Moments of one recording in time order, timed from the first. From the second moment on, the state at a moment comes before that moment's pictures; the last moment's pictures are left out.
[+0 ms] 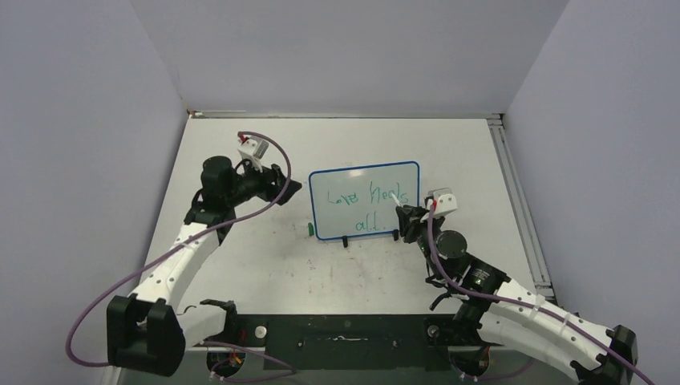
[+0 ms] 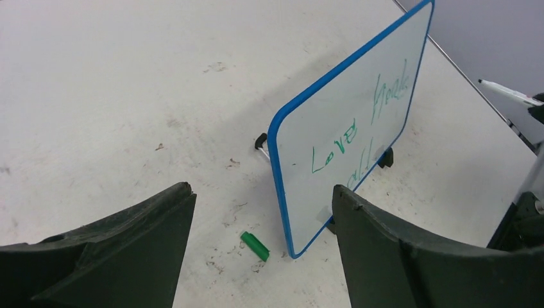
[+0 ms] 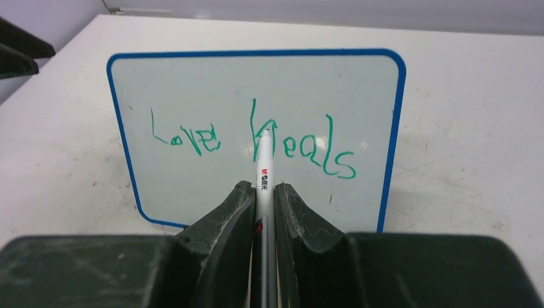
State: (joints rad) left arm -0.18 1.20 0.82 0.06 0.65 -0.17; right arm 0.92 0.65 0.46 0.06 0.56 0.22
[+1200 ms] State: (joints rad) left arm -0.45 1.54 0.72 -0.07 0.06 -0.68; right arm 0.92 0.57 0.44 0.08 0.66 0.21
